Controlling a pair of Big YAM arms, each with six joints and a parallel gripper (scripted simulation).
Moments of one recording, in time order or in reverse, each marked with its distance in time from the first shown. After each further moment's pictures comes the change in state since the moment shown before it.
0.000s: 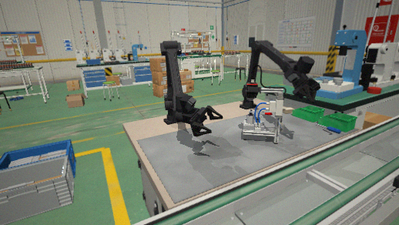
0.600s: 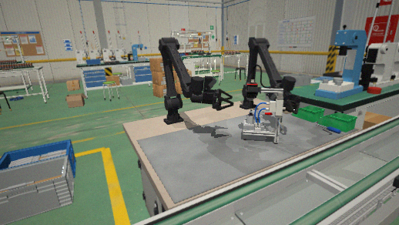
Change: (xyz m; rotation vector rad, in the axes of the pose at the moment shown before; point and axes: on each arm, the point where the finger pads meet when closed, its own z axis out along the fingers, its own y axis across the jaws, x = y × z) left arm 0.058 -0.117 -0.056 -0.138 -0.087 0.307; right arm 0.032 0.217 -0.038 -0.508 0.207 -0.276
